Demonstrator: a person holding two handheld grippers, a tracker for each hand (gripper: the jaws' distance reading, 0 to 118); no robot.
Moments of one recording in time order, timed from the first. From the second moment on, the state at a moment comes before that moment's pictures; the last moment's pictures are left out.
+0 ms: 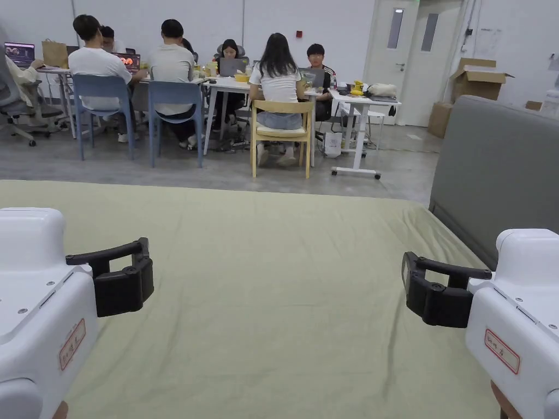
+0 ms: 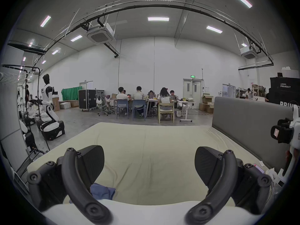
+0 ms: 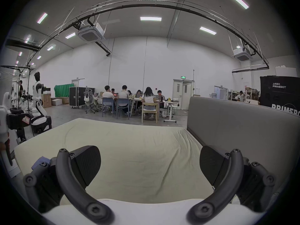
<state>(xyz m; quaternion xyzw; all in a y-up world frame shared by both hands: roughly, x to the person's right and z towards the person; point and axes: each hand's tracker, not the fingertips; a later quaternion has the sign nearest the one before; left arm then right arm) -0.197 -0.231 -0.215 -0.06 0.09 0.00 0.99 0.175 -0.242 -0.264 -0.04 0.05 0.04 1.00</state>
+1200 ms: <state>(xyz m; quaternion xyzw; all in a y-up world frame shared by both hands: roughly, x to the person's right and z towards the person) -0.206 -0.232 -0.224 -0.07 0.10 0.00 0.99 0.178 -0.226 -0.271 -0.08 0.08 -0.06 0.99</state>
